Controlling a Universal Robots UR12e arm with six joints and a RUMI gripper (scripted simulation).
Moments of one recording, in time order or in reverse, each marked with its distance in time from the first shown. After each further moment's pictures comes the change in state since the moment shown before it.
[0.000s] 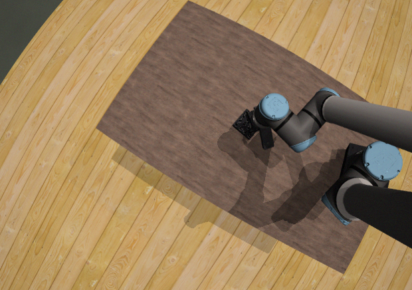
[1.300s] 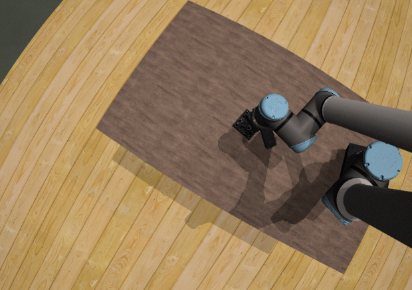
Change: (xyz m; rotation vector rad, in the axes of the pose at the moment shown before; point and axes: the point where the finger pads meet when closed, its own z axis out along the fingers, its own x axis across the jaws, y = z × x) arm -0.001 -0.001 0.000 -0.001 -0.001 -0.120
